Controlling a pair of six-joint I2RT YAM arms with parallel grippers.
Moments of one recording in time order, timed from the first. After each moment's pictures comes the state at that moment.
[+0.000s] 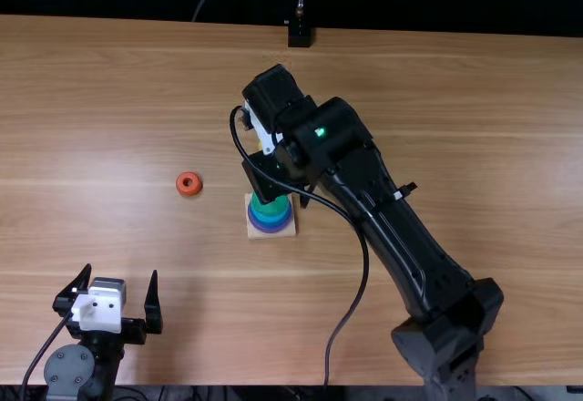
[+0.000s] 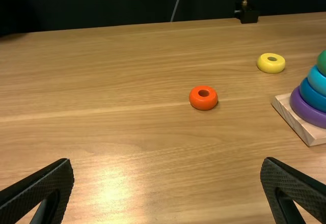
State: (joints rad) left arm -0.05 0.01 0.10 -0.36 0.01 0.02; right arm 0.62 2.14 2.26 -1.39 -0.07 0.11
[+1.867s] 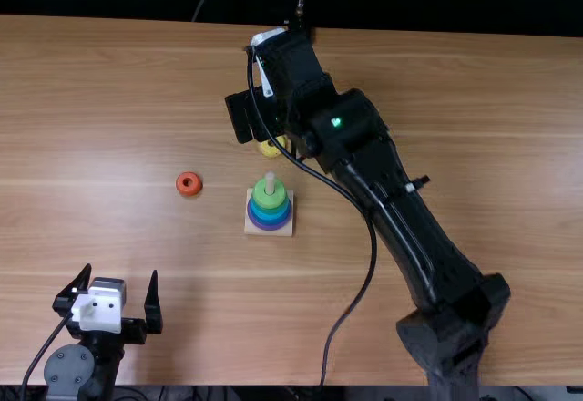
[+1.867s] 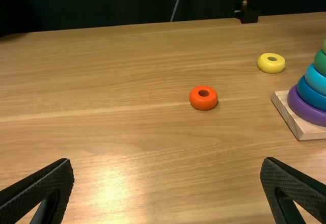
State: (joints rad) left arm -0.05 0.01 0.10 -0.36 0.02 0.02; right arm 0.55 2.16 2.26 -0.96 0.05 0.13
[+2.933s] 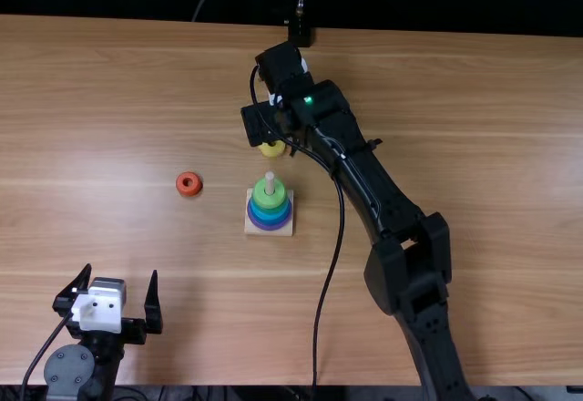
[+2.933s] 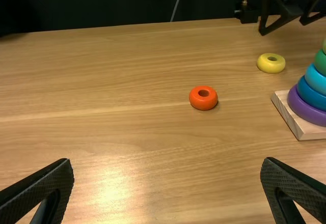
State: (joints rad) left arm -0.05 0.01 0.10 -0.36 0.02 0.02; right arm 0.49 2.50 2.37 -0.94 0.06 0.13
